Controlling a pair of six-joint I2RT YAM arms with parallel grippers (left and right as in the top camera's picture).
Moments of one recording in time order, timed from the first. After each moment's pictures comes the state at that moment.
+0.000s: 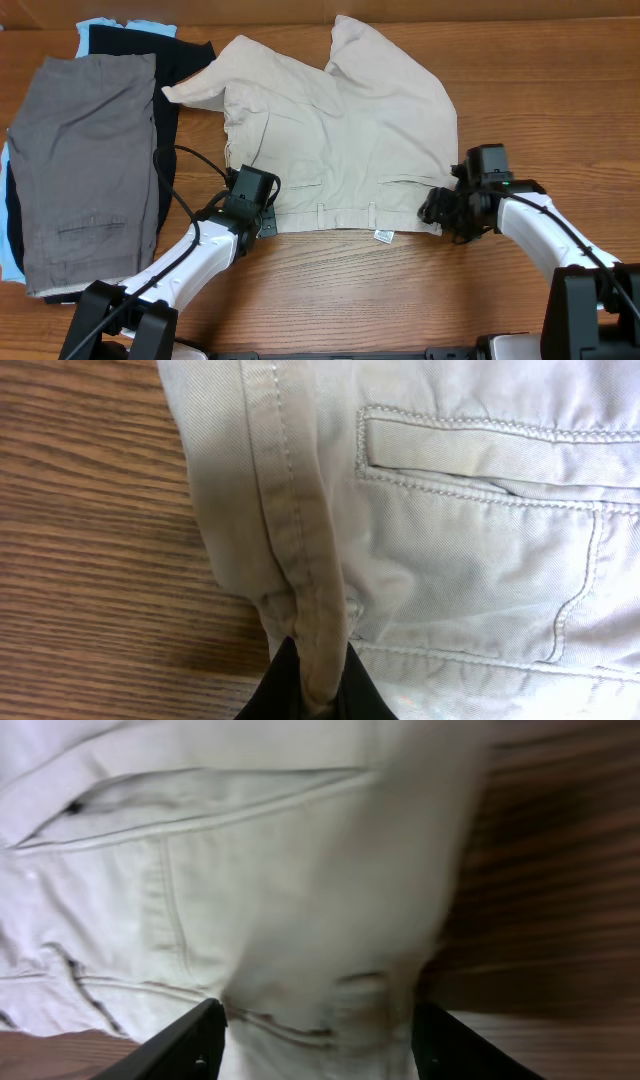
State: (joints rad) left arm -0.37 1.51 0.68 -0.37 -0.18 -0.49; right arm 0.06 1.56 0.78 -0.59 -0.29 0.38
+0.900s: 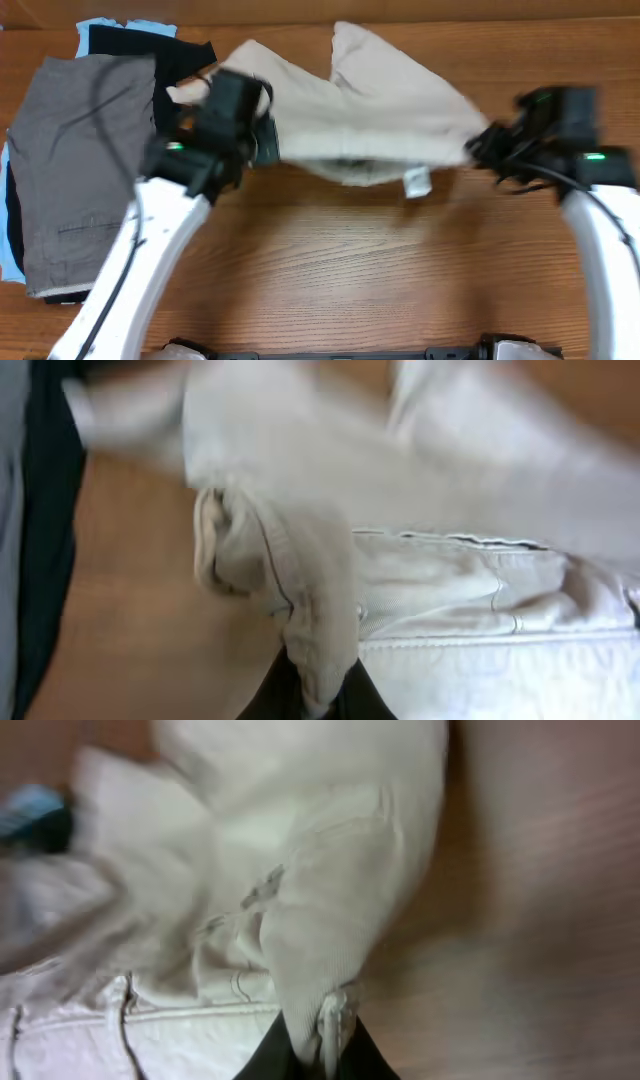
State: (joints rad) left arm -0.36 1.44 1.52 -1.00 -0.10 -0.44; right arm -0.11 1.35 1.31 -0.94 -0.40 0.44
